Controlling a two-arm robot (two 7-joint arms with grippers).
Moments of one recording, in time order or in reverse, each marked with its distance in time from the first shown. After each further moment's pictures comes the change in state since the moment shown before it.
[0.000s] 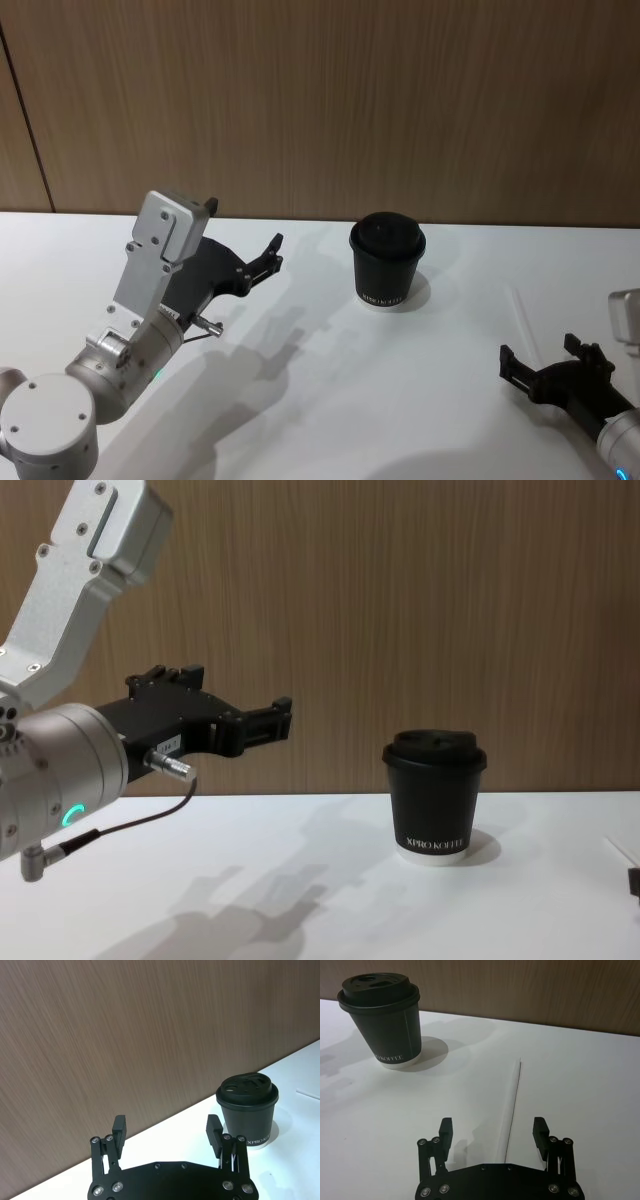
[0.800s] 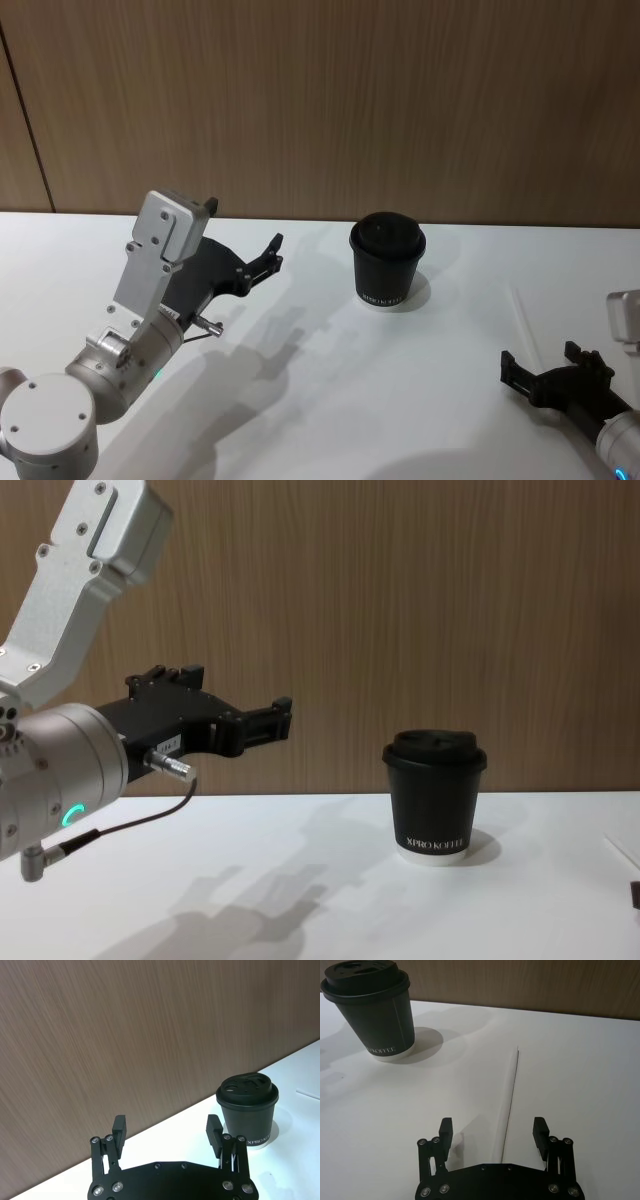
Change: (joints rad) left arm 0.000 0.000 0.000 0.000 0.000 0.000 0.000; right arm 0.009 -0.022 0.015 0.012 -0.004 0.052 0.005
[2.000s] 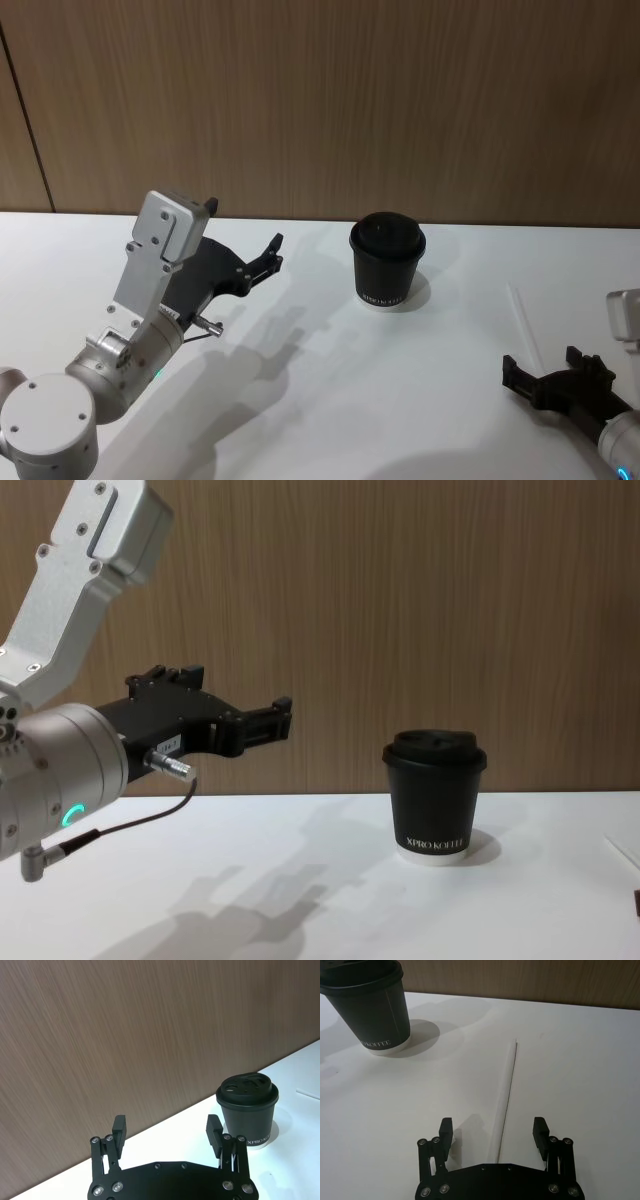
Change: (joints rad) left arm 0.000 0.000 0.000 0.000 0.000 0.000 0.000; right arm 0.007 -0.017 0.021 0.001 -0.016 0.051 0.020
